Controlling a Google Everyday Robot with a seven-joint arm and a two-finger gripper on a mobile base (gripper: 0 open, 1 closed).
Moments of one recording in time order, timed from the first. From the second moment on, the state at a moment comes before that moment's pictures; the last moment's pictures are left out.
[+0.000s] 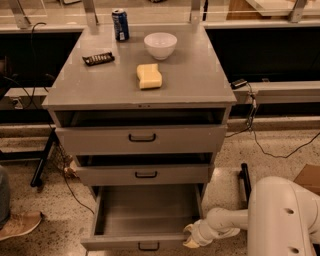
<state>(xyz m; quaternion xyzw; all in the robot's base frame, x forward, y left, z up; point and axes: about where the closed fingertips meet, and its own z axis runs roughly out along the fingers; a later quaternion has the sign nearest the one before) 0.460 -0.131 0.162 -0.62 0.75 0.17 0.17</state>
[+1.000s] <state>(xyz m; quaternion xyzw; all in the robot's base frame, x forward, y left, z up) 0.458 -0.131 0.171 -0.62 0.75 0.17 0.18</state>
